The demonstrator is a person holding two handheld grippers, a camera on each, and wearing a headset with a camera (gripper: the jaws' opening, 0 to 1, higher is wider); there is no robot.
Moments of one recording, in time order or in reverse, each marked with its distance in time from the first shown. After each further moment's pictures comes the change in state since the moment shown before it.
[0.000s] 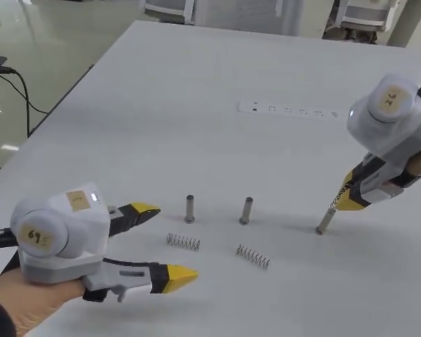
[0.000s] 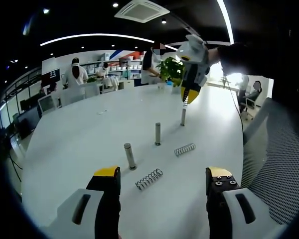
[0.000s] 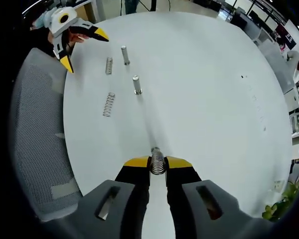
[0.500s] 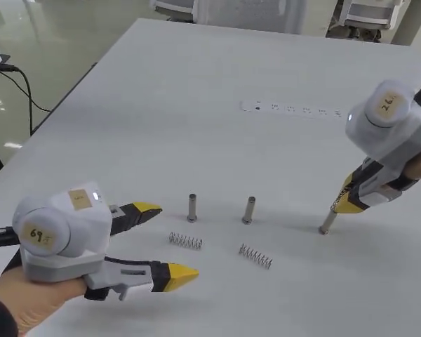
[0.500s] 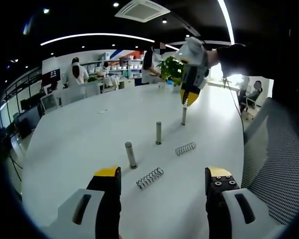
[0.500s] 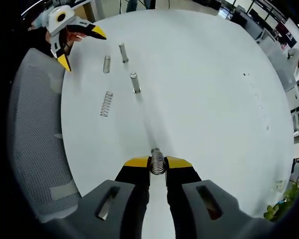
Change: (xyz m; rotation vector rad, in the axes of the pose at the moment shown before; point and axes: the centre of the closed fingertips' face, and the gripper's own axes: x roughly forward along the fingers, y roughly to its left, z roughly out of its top) left arm 0.000 0.001 -0.002 -0.002 0.005 0.003; right arm 0.010 0.000 -0.002 0.008 0.013 0.013
